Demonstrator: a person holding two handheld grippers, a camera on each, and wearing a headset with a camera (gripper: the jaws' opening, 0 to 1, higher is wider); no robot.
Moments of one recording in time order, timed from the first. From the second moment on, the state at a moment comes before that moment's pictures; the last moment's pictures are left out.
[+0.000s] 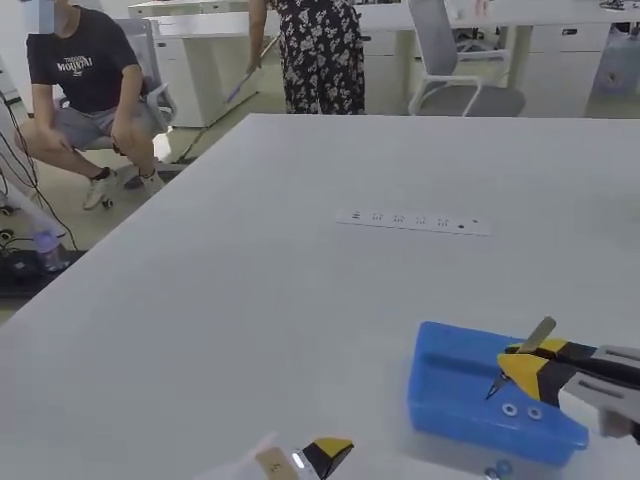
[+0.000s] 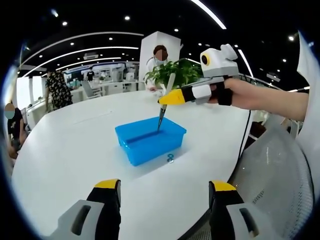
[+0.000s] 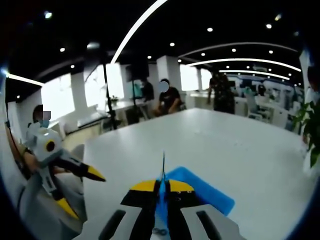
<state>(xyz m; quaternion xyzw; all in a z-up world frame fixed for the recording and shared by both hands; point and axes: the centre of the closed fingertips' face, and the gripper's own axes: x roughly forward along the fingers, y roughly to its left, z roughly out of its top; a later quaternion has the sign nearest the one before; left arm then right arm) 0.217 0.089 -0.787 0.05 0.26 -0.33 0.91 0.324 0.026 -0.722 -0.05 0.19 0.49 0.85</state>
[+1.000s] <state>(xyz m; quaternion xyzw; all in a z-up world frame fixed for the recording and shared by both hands) 0.215 0.090 -0.792 0.06 0.27 -0.33 0.90 0.302 0.016 -0.781 -0.06 0.25 0.49 0.83</state>
